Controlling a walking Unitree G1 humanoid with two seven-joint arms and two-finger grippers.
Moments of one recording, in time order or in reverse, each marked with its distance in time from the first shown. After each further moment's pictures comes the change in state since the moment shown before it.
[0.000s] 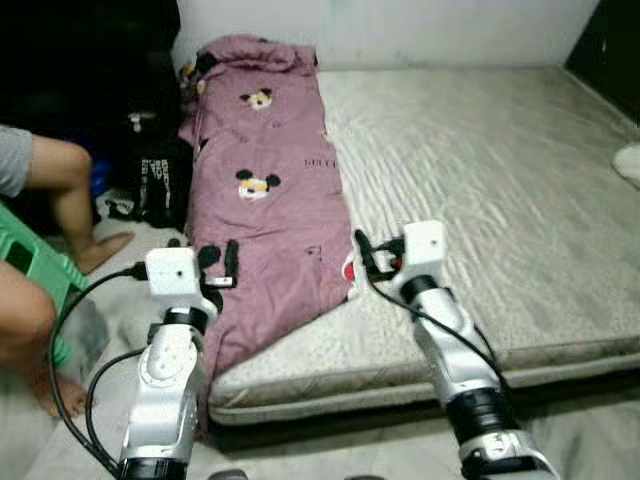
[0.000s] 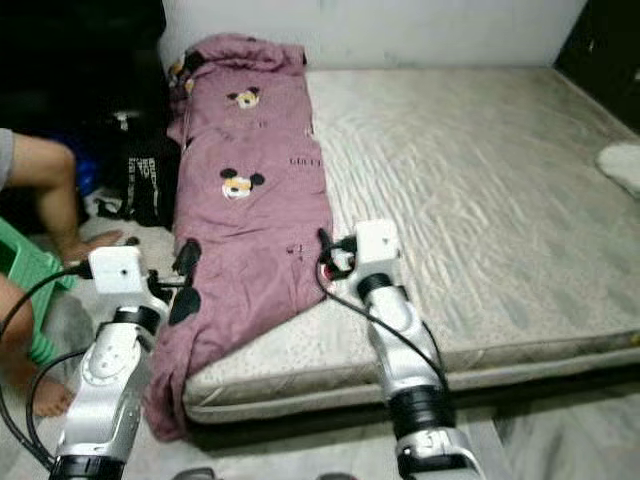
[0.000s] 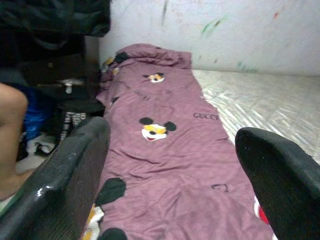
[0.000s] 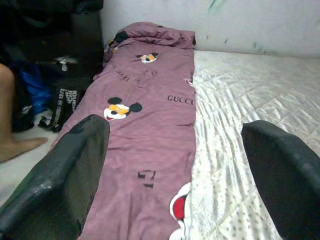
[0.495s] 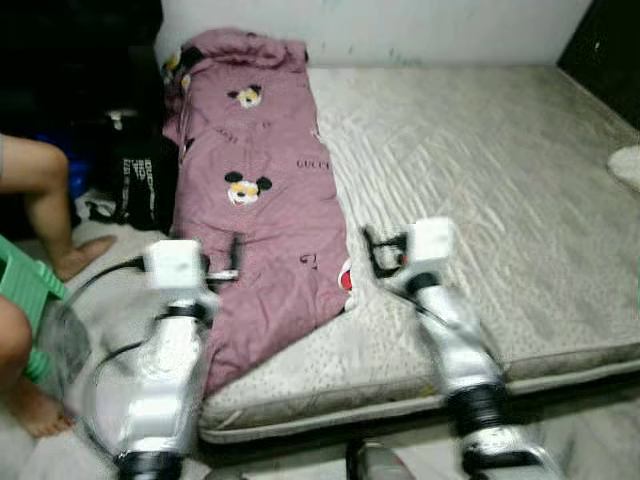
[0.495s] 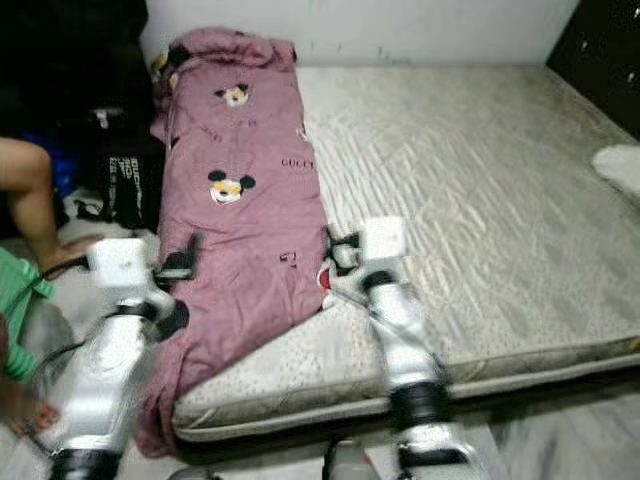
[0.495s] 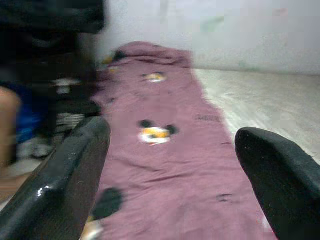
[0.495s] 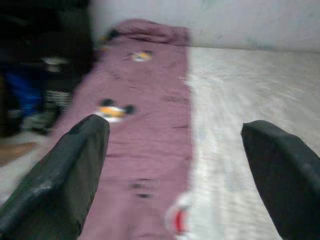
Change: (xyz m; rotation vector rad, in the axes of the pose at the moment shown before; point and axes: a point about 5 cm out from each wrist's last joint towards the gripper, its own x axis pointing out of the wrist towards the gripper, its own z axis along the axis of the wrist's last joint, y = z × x) left arm 0.001 0.009 0.001 0.011 0.004 0.023; right arm 0.003 0.013 -0.001 0.025 0.005 0.021
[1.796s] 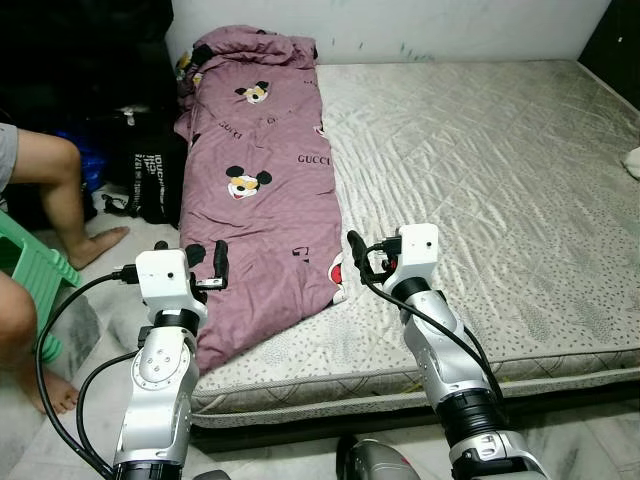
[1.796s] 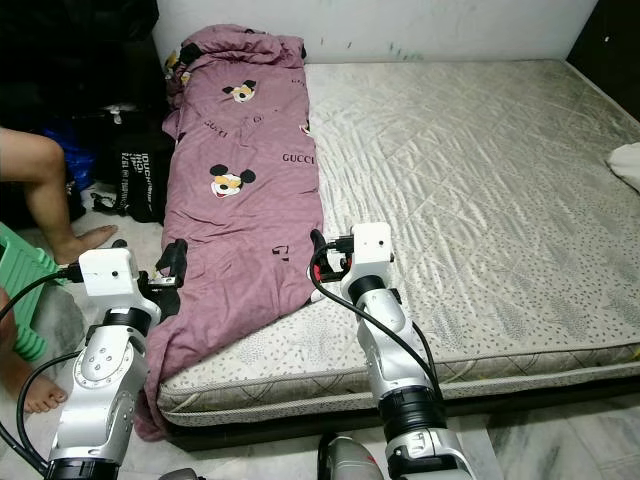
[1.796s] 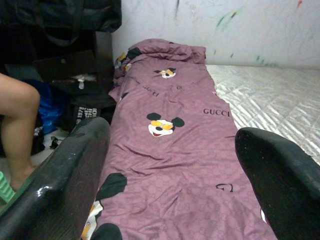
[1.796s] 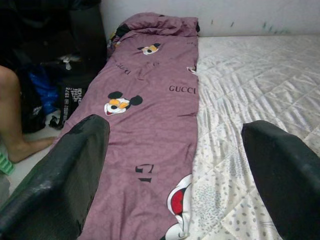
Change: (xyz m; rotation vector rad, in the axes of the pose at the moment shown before) left arm -0.005 0.000 -0.001 0.013 0.003 0.023; right arm -0.004 -0.005 -0.005 0.049 0.020 -0.029
